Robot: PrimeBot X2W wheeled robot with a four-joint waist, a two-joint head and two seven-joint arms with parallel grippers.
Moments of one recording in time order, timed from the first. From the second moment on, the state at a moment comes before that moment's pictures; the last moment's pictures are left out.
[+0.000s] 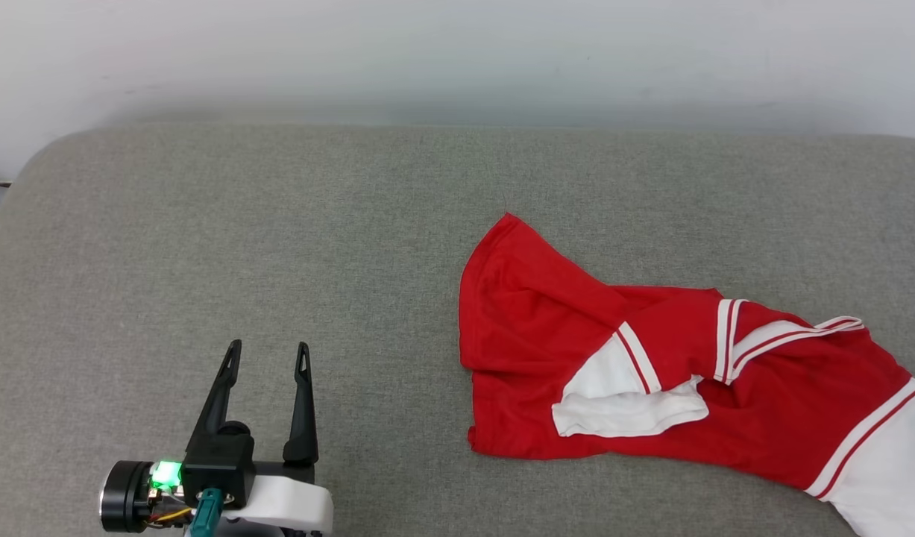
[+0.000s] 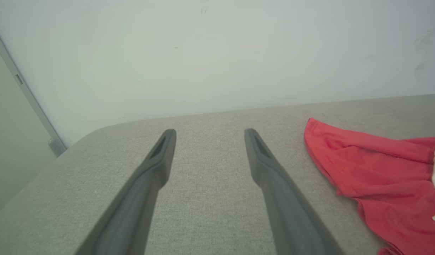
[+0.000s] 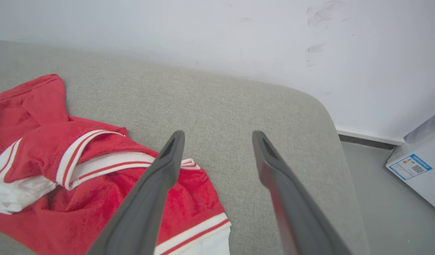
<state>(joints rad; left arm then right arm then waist) 0.02 0.11 -0.12 0.00 -0.02 0.12 -0.26 -0.28 -0.96 0.39 0.36 0.90 0.13 -0.10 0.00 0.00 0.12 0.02</state>
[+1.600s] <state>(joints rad) -0.95 0.50 -1.09 0.04 -0.79 -0.13 0.66 -0.08 -0.21 -0.04 -0.04 0.20 0.13 -0.19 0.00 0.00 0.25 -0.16</state>
